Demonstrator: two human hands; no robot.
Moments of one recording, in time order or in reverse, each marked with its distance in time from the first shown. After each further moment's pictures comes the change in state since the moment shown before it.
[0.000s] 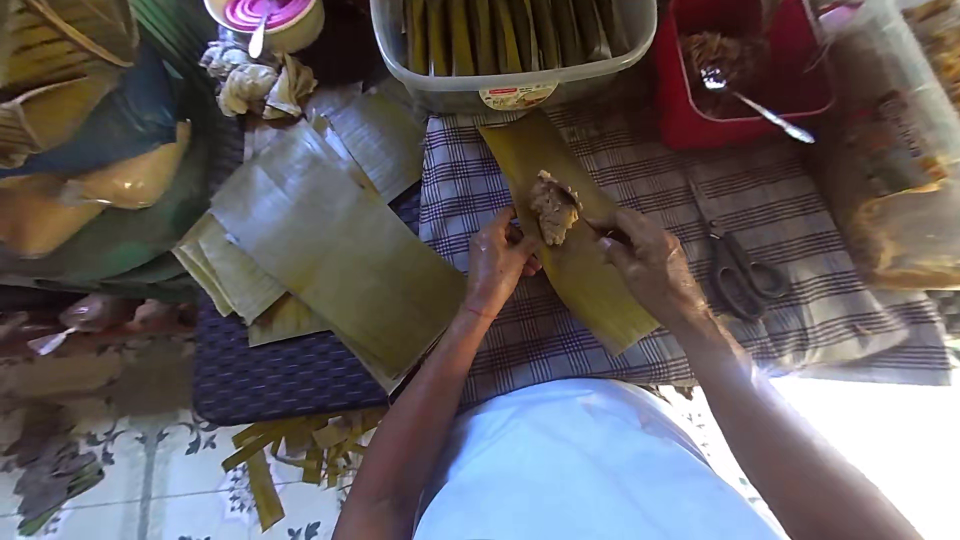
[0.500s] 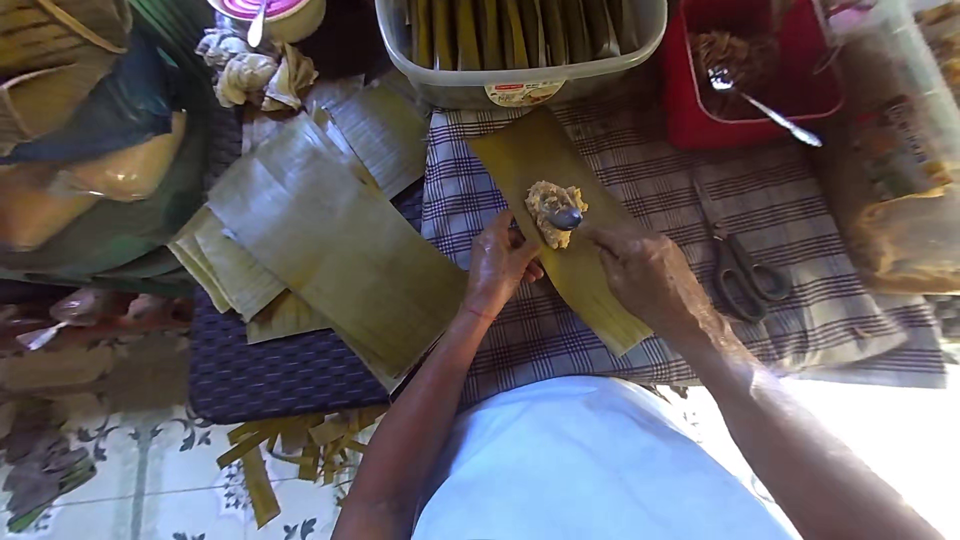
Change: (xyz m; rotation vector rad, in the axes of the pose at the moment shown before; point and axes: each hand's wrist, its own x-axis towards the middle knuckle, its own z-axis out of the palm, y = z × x) left_hand 0.003 0.008 -0.005 -0.007 -0.064 -0.175; right_hand 0.000 -0.021 0.003 -0.361 -0.063 -0.042
